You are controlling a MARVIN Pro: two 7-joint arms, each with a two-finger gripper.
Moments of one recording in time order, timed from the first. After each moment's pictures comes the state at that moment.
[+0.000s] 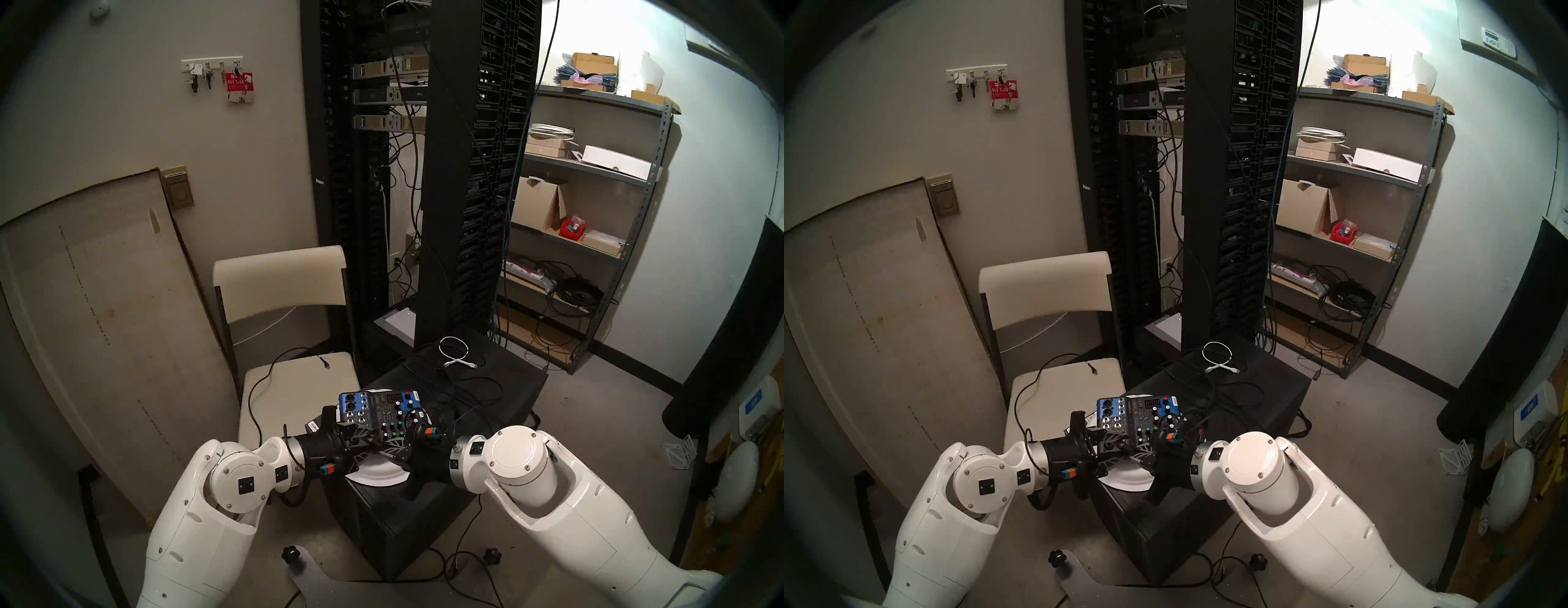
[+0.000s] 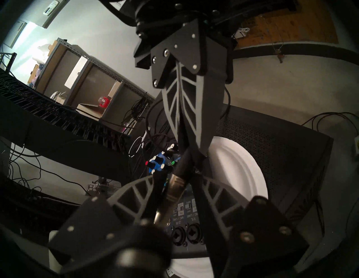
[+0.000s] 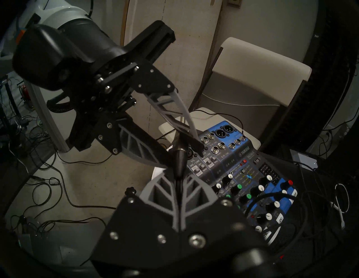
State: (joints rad) left arm 1.80 -1.31 -1.52 -1.82 0.75 -0.43 -0.83; right arm -1.60 -1.09 1.06 -1.87 -0.03 0.43 0.60
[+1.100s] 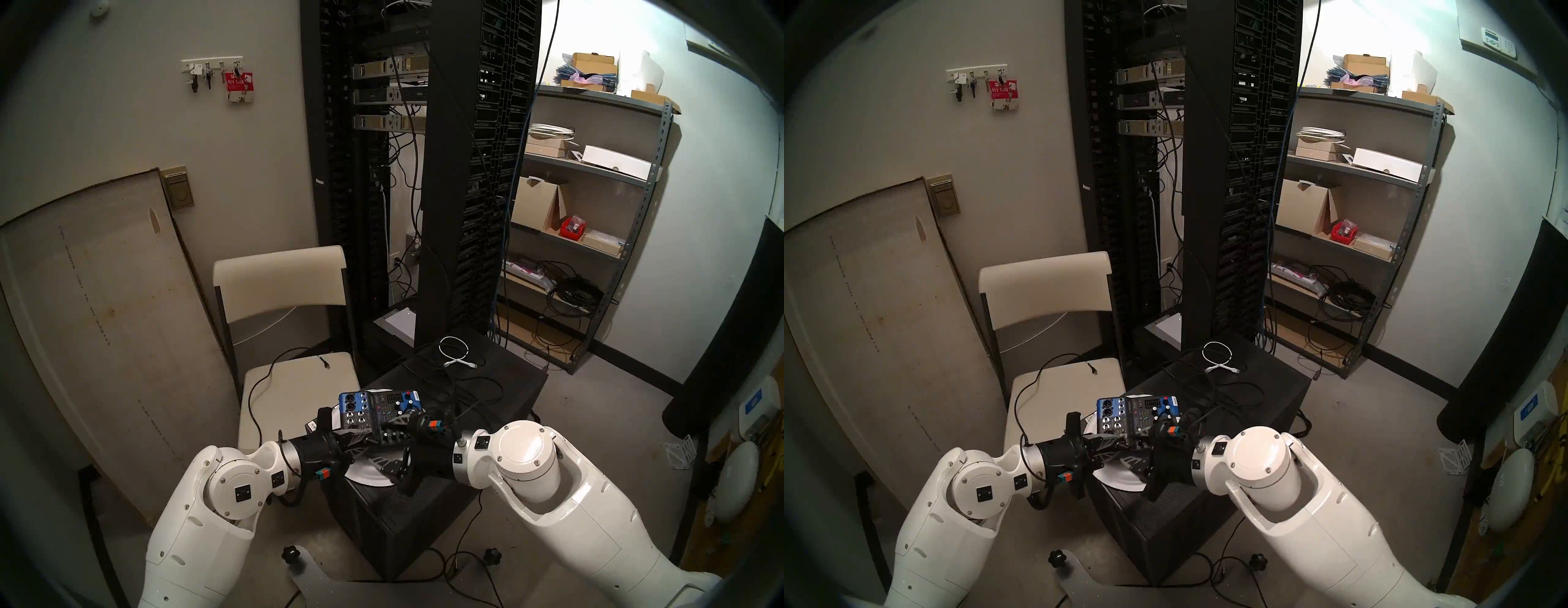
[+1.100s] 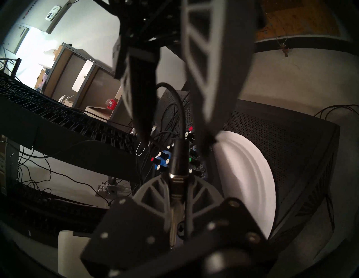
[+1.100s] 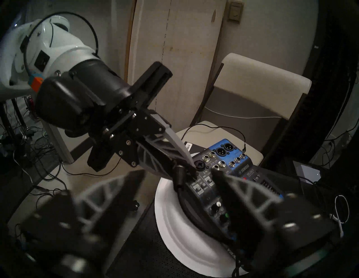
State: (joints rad) left arm 1.82 -1.33 -1.54 -1.78 0.78 -0.51 -0.74; right arm -1.63 -1.10 1.12 -1.91 0.03 0.37 0.64
